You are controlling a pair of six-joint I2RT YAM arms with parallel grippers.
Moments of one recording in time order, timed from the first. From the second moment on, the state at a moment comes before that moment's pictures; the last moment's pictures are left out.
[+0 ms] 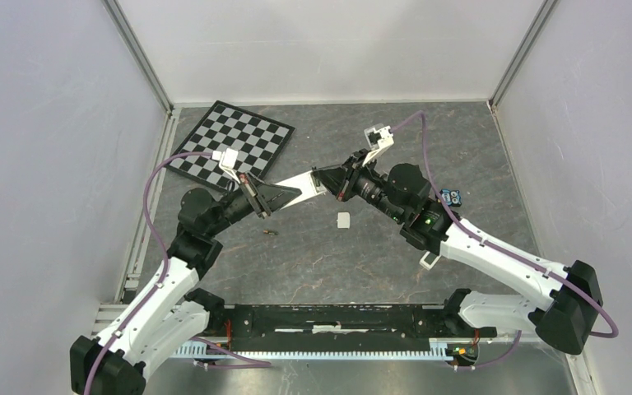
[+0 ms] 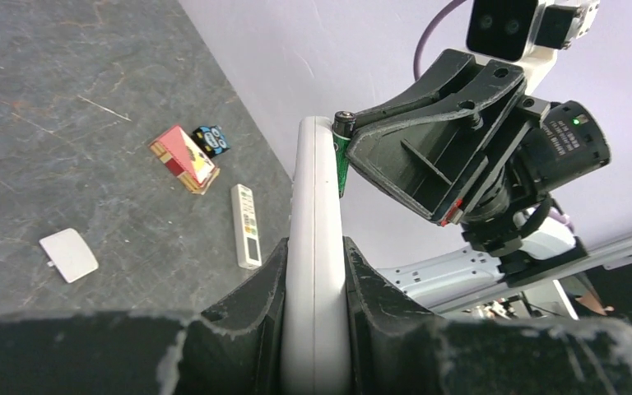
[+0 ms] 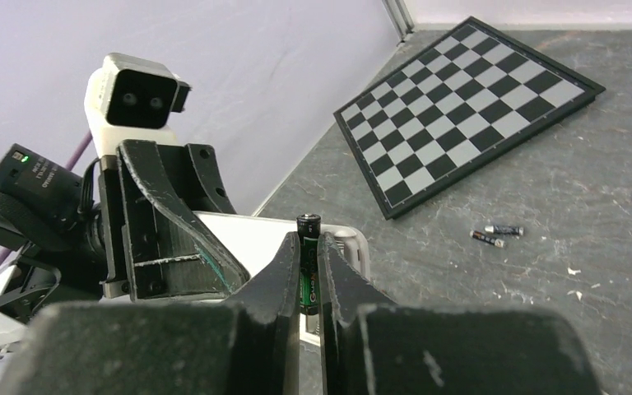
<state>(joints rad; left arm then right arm) -0.41 0.78 0.55 0.35 0.56 -0.98 0.87 1.16 0.93 0.26 0.01 0.57</state>
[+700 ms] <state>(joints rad) -0.41 0.81 0.52 0.47 0.58 -1.27 0.87 1.14 0.89 0.35 0.00 0.53</state>
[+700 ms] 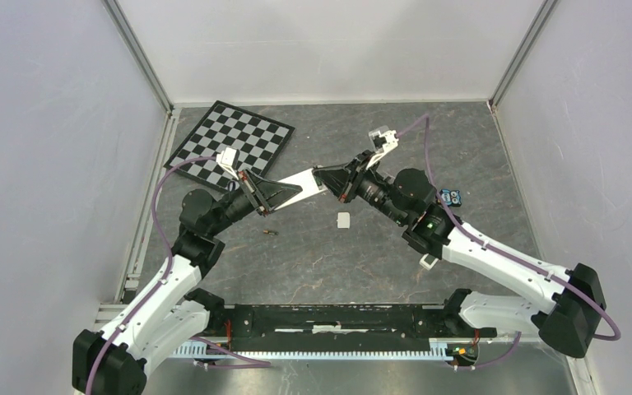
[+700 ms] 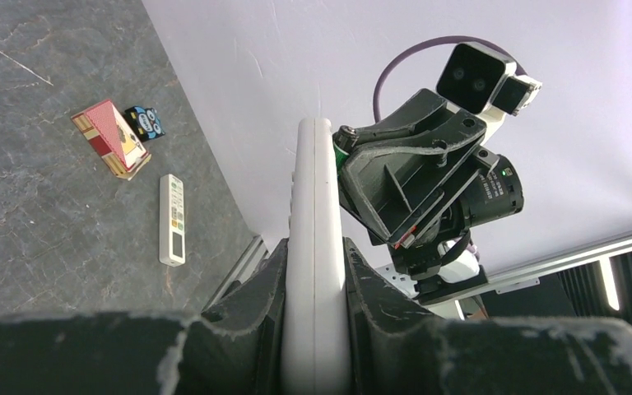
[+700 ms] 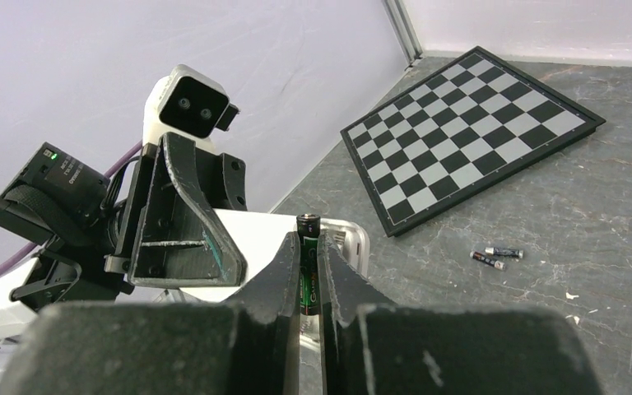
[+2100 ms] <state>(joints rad) -0.41 0.80 0.52 0.45 0.57 -1.28 0.87 1.13 0.84 0.41 -0.04 0.60</state>
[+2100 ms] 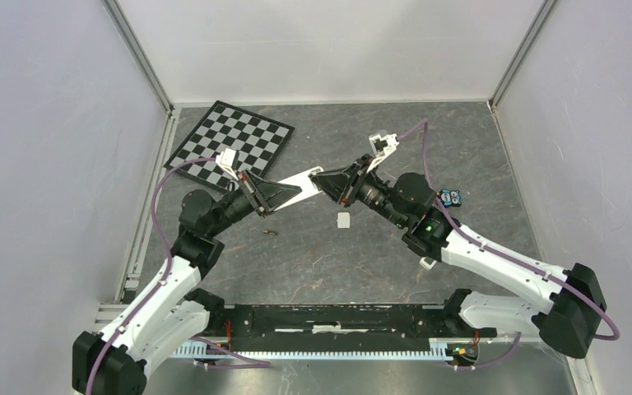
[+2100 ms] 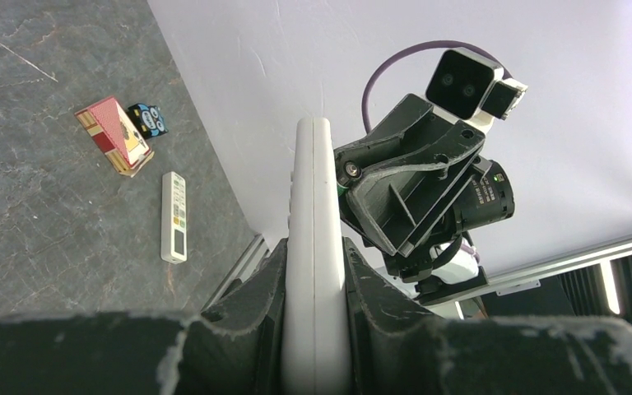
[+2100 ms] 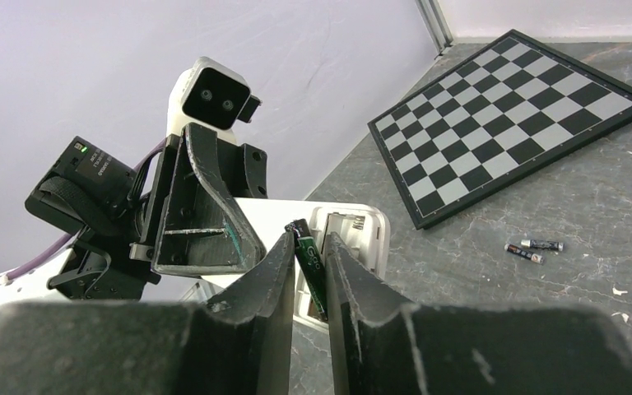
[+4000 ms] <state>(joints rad) -0.41 0.79 0.48 0.50 0.53 -1.45 0.88 1.19 0.80 0.59 0.06 0.55</state>
